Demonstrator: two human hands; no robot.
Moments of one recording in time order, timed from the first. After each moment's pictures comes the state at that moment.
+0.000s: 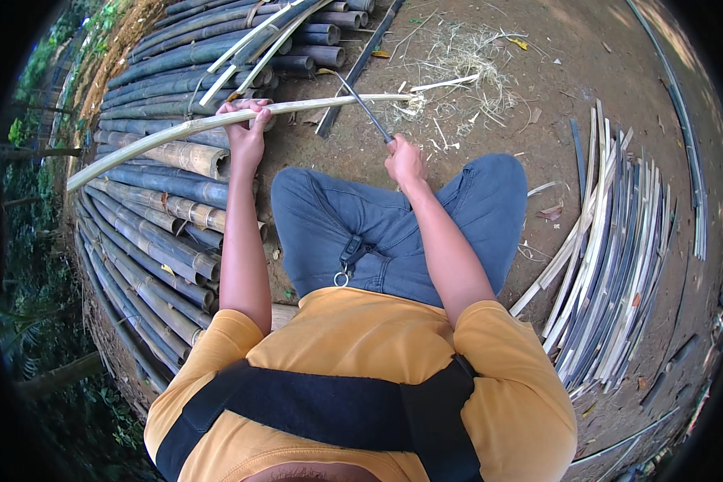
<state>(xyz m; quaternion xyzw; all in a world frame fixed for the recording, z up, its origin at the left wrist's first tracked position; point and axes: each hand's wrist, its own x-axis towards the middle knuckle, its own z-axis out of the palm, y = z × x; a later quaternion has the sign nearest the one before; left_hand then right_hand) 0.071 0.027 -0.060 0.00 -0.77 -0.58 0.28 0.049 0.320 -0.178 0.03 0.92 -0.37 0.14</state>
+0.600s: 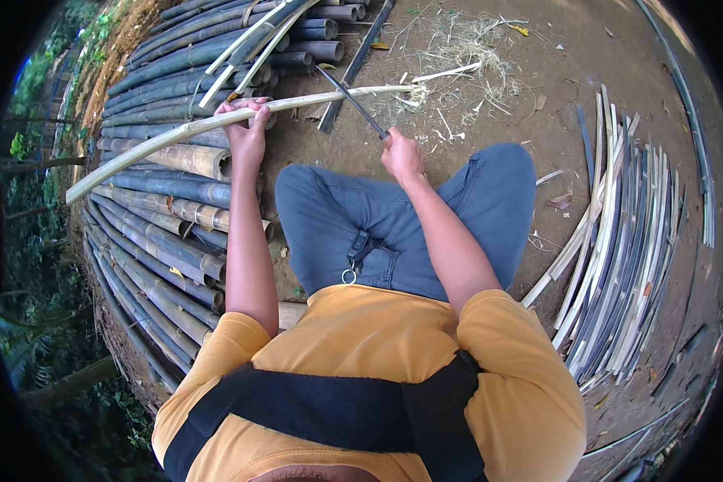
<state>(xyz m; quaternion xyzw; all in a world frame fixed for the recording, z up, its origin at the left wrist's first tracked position) 0.071 0.034 -0.055 0.01 -0.77 -0.57 0.28 0.054 0.307 -0.195 0.02 0.93 -0.35 0.13</state>
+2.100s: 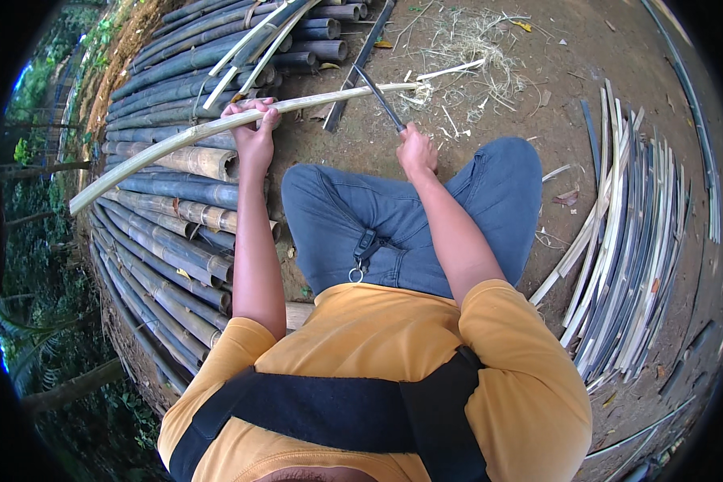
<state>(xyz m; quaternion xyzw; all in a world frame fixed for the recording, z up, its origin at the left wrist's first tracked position) 0.075 0.043 -0.051 0.00 -0.77 -0.58 0.26 0.044 0.313 -0.201 0.07 0.94 -0.31 0.14</state>
